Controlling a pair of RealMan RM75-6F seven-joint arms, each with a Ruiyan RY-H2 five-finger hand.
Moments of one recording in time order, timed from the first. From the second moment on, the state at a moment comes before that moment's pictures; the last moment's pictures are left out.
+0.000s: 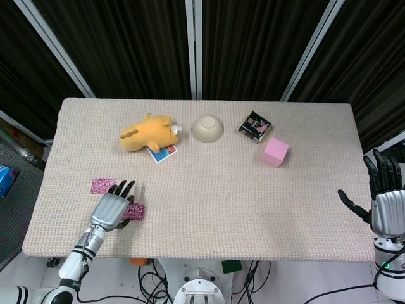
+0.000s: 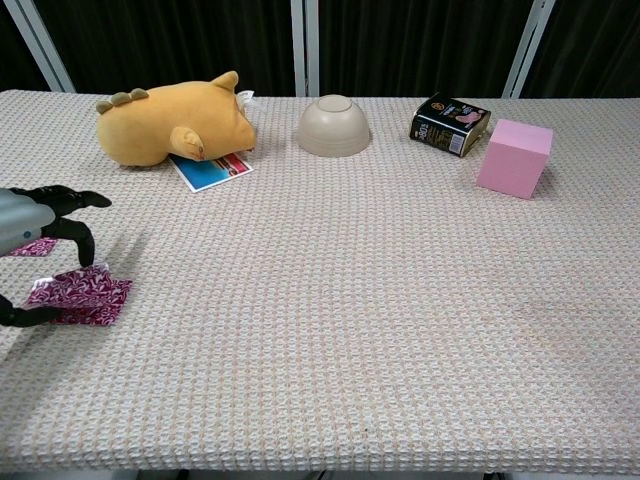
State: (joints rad) left arm -0.52 -1.39 0.12 -1.83 1.10 1.22 0.77; right arm 0.14 -1.31 0.17 -1.34 -1.65 1.80 0.18
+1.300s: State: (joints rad) left arm -0.51 -1.39 0.10 -1.85 1.03 1.17 0.82; right arm 0.13 -1.32 0.17 -1.34 -1.63 1.79 0.17
